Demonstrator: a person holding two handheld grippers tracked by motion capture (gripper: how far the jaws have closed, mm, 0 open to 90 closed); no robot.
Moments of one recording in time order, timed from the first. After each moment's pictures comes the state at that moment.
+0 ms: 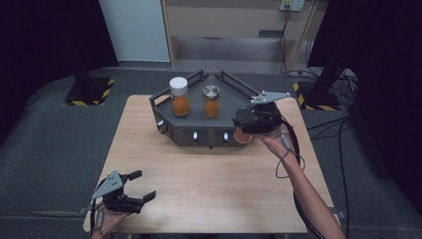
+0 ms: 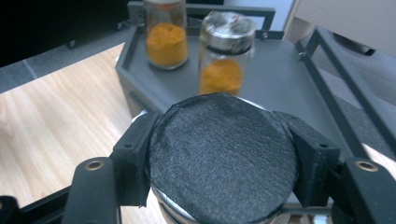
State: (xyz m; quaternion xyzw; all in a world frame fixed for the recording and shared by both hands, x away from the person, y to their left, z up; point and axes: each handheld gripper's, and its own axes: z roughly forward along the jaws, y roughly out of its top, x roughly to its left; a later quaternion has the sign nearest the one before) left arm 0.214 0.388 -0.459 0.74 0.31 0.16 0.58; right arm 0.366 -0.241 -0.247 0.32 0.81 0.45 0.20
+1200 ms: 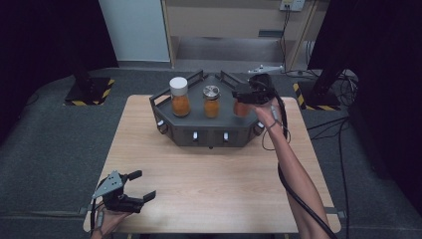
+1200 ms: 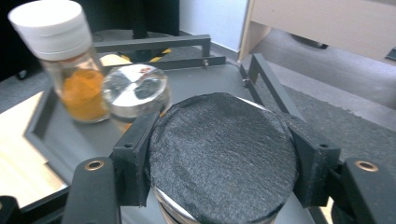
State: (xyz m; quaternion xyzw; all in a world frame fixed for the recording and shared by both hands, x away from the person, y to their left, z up) left arm 0.215 0.389 -0.460 0.74 0.32 0.16 0.58; right arm 0.434 -0.217 -0.244 0.39 0.77 0.44 0.24
